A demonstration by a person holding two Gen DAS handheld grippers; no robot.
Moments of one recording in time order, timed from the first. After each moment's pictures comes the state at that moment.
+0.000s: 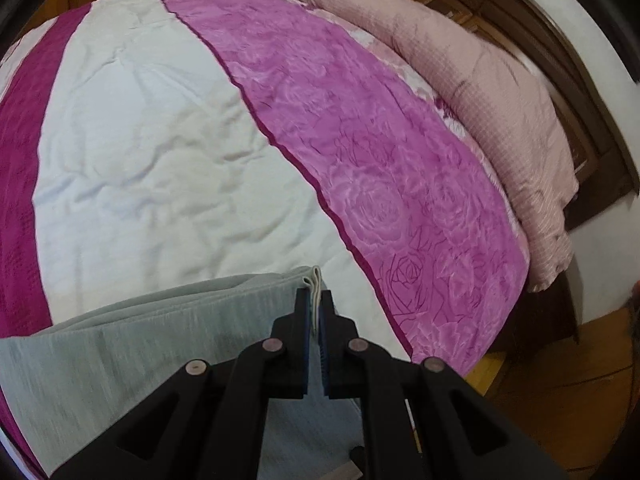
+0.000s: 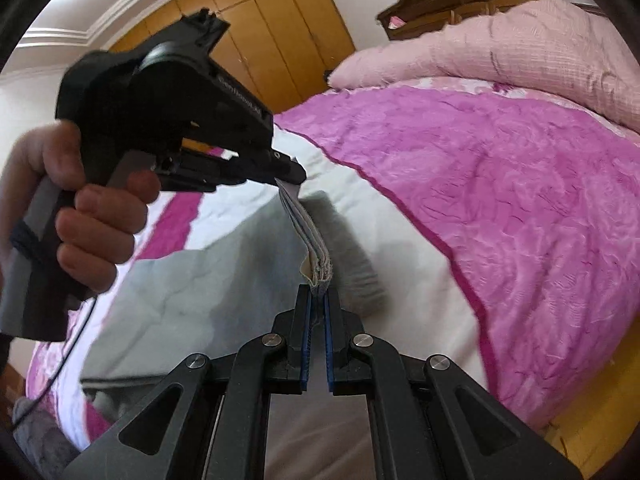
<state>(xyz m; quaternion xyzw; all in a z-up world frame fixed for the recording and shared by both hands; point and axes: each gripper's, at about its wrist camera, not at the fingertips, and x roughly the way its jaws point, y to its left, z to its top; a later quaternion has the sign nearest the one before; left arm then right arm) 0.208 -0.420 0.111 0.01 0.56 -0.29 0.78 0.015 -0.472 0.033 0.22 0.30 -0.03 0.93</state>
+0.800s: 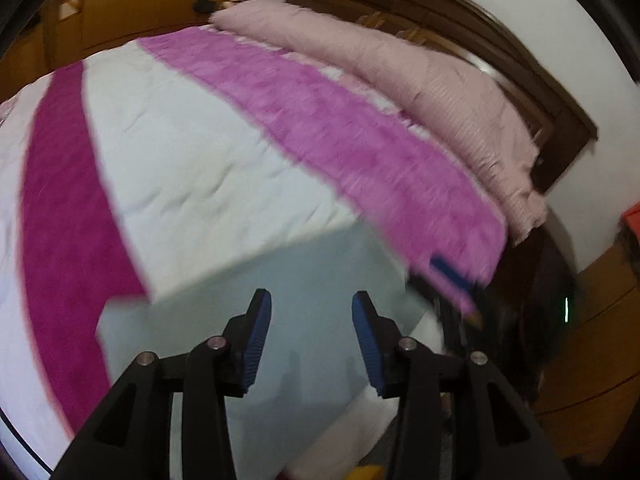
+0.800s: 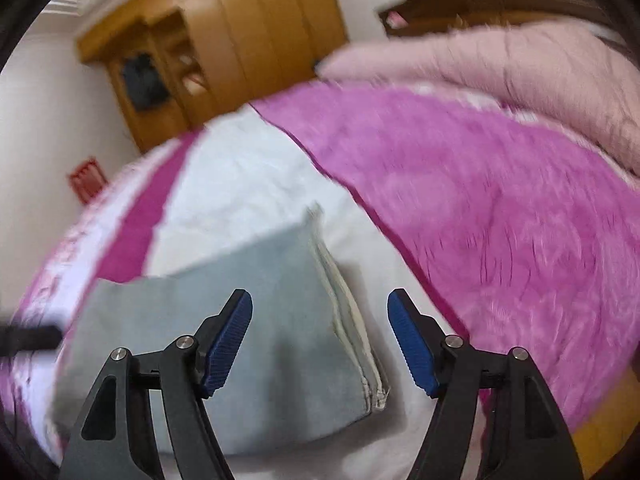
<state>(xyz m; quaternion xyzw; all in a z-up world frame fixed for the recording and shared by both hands) 0.139 -0.277 0.150 0.04 0.48 -0.33 0.81 0.086 -0.471 0.041 0.17 0.34 -0.08 0.92</state>
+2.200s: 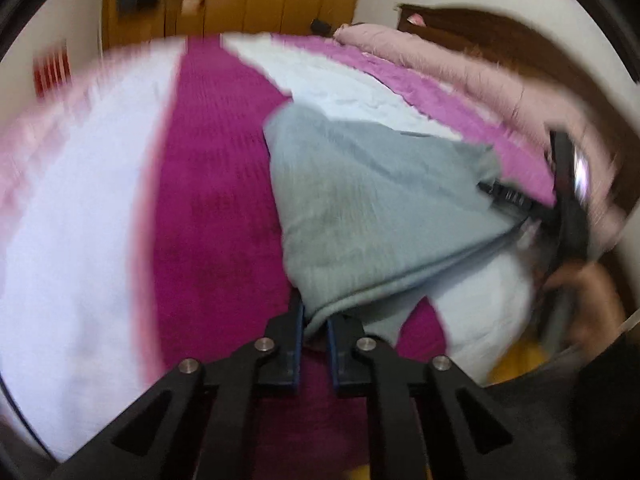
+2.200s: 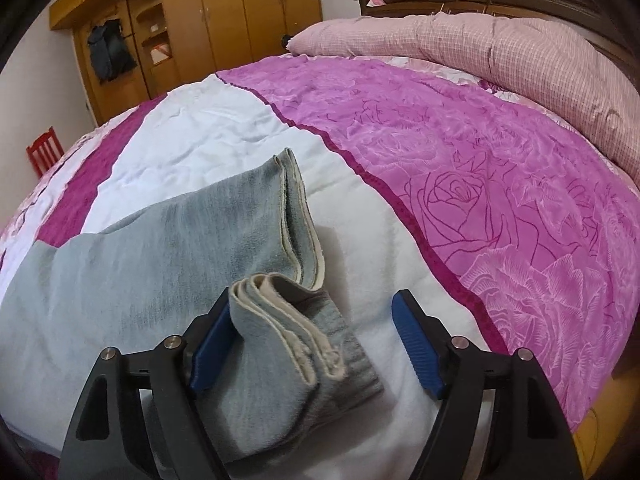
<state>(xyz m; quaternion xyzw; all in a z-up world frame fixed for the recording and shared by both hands) 0.008 -0.174 0.067 0.07 0.40 -0.13 0.90 0.099 -0.461 -0.001 0.12 0.38 -0.13 0.91</state>
